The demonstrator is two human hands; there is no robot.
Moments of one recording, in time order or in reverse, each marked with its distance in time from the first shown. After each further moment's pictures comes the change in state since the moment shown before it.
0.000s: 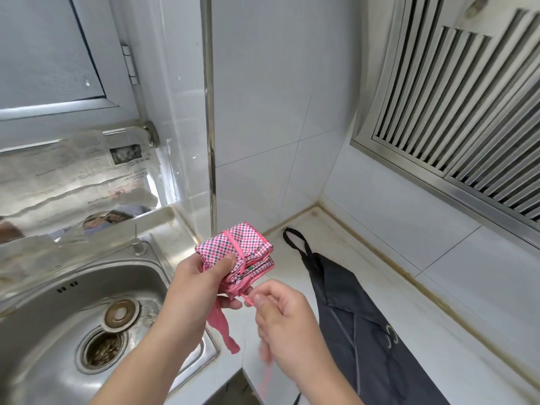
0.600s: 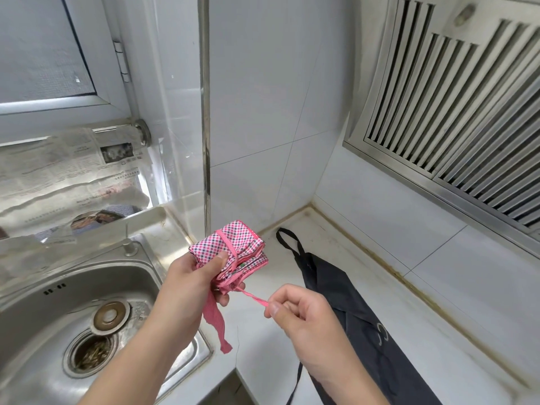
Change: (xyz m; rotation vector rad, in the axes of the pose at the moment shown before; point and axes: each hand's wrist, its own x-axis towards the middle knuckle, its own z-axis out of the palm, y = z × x) left_hand 0.012 -0.007 -0.012 -0.036 -0.091 0.020; right_hand -0.011 0.001 -0.035 -0.128 0.012 -0.070
